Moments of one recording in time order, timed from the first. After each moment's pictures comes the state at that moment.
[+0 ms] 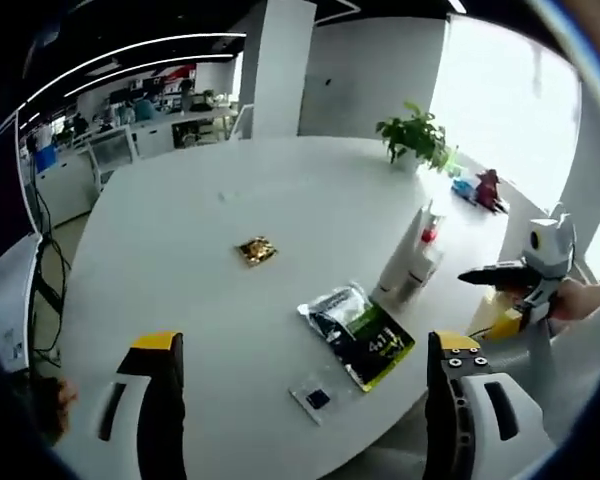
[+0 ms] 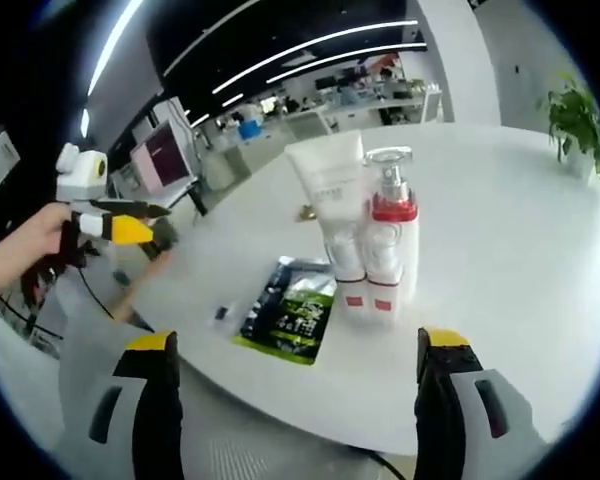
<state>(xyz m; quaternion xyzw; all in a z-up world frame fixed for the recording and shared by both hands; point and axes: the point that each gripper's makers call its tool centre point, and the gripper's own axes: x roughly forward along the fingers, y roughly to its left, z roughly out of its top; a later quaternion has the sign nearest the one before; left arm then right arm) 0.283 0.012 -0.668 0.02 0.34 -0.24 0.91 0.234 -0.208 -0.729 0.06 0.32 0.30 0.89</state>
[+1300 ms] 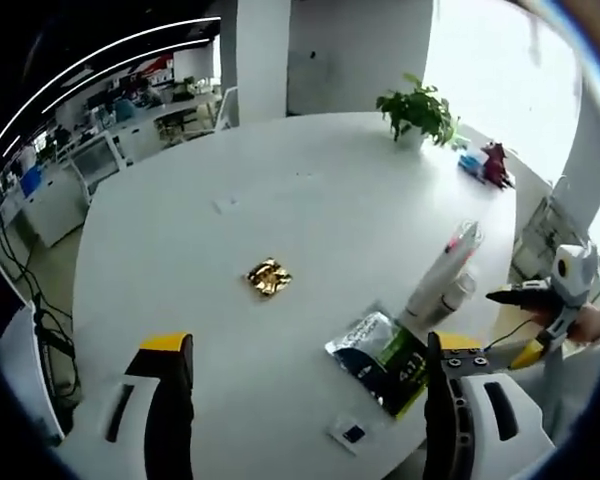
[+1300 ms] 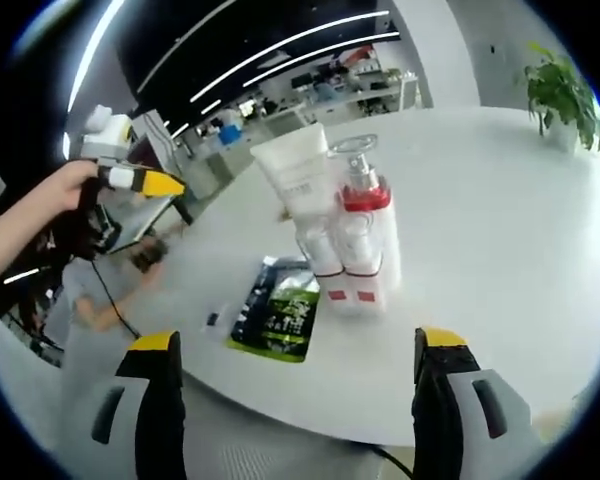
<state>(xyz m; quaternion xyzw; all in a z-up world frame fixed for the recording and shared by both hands) 0.370 0.008 -0.664 0.07 0.39 -0.24 0.89 0.238 -0.218 -0.735 0.09 0.34 0.26 0.90</state>
